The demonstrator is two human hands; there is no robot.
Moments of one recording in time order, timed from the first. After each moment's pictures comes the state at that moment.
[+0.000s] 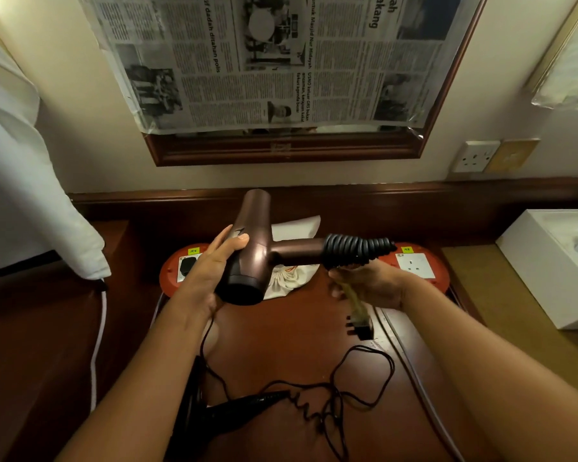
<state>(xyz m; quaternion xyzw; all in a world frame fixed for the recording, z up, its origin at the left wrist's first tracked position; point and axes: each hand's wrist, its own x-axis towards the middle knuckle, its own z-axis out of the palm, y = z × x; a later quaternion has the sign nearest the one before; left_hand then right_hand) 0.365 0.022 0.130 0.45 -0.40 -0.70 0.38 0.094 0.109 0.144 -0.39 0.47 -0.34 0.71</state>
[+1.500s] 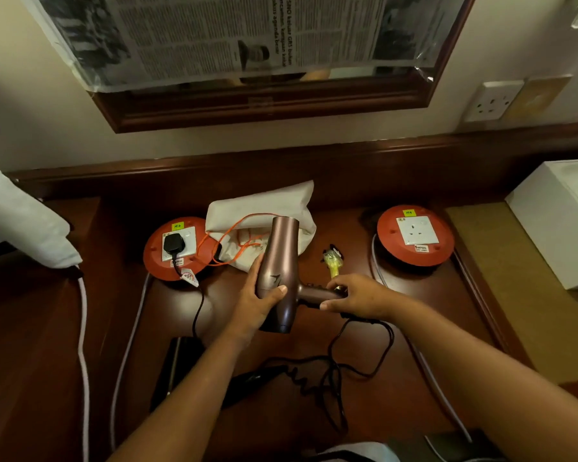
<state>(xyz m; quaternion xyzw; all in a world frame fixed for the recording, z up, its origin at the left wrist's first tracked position) 0.314 0.070 0.008 0.50 -0.55 -0.59 0.30 0.085 0.117 0.053 -0.60 0.66 -0.06 0.45</state>
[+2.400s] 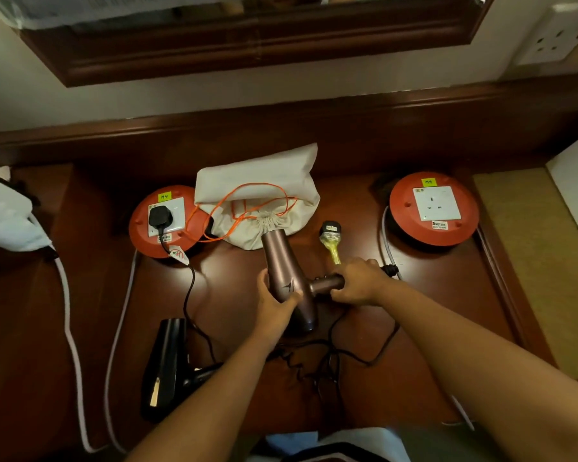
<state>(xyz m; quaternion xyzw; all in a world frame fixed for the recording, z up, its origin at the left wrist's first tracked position) 0.272 0.090 -0.076 0.65 -0.46 -0.56 0.24 0.060 0.079 -0.055 -0.69 0.65 0.09 0.32</state>
